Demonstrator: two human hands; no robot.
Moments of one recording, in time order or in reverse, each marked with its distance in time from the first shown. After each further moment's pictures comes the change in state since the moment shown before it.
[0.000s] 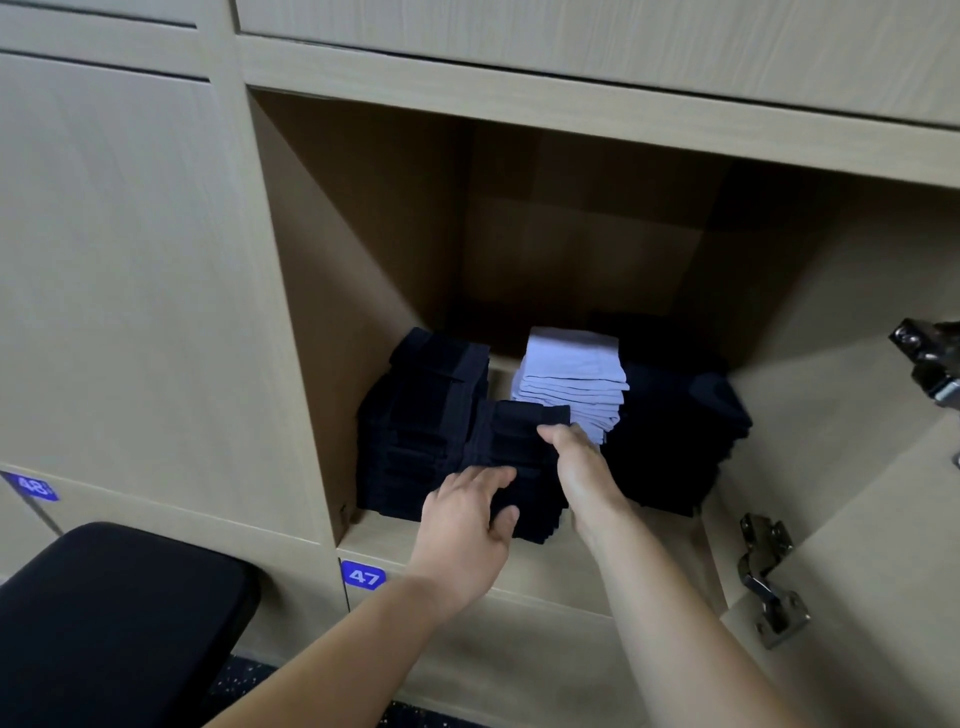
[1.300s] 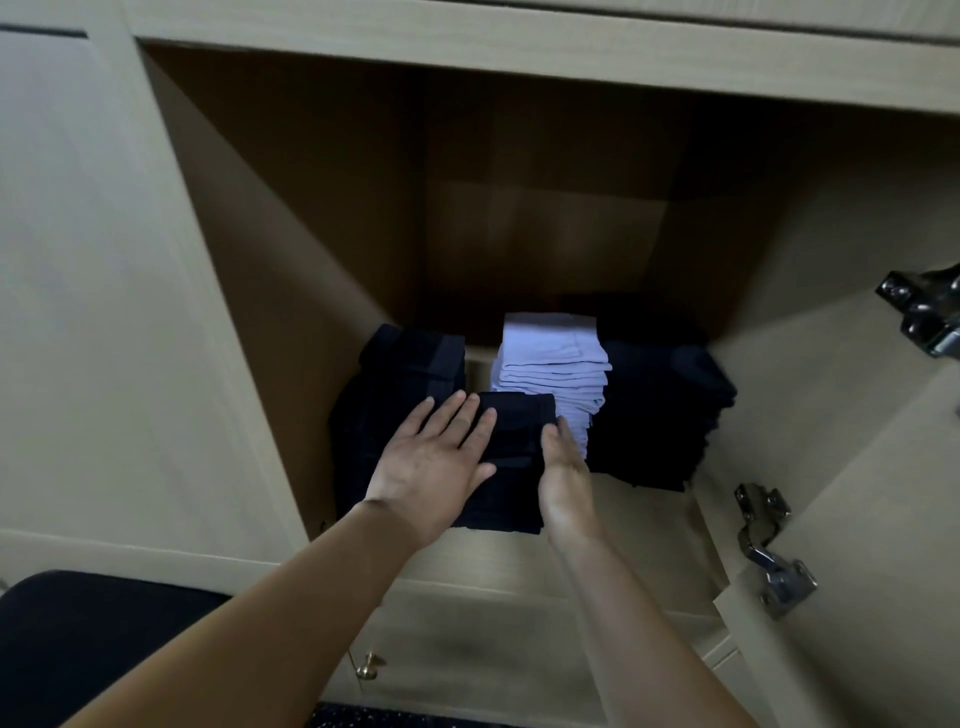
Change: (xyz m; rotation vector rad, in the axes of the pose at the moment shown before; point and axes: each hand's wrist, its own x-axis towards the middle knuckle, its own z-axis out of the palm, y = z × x) left_hand 0.054 -0.020 -0.027 0.826 -0.255 0.347; right_hand 0.007 0.035 0.012 0.101 0.135 -0.108
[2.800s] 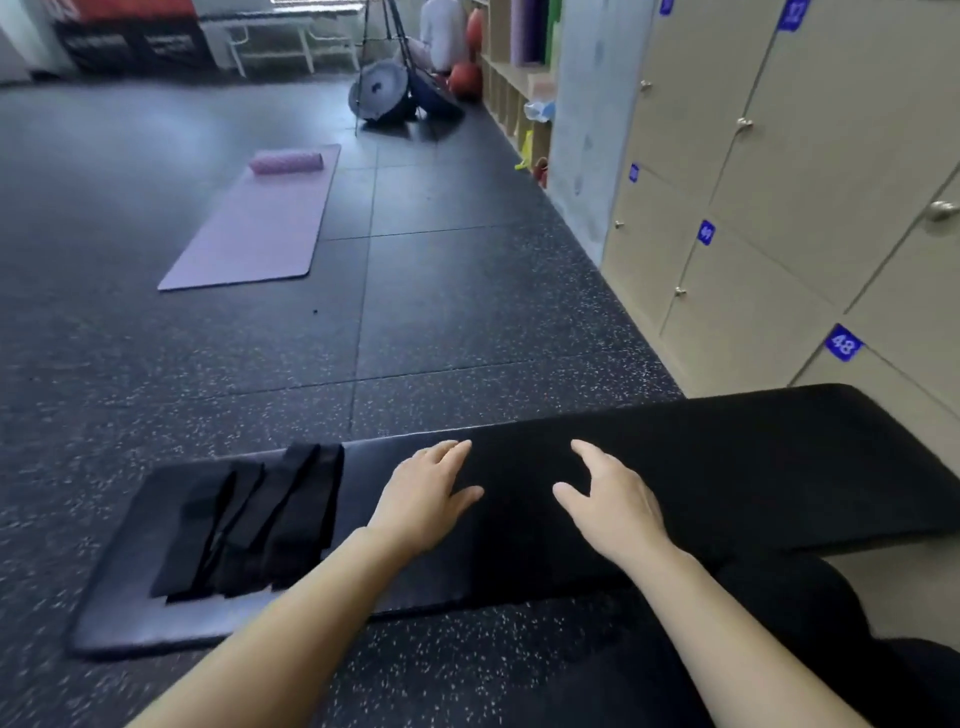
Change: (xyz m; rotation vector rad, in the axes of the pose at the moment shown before) left_hand -0.792 0.053 -0.046 -0.306 -0.010 -1.485; right_hand -0.579 0.129 0.224 -1.052 -1.351 -0.804
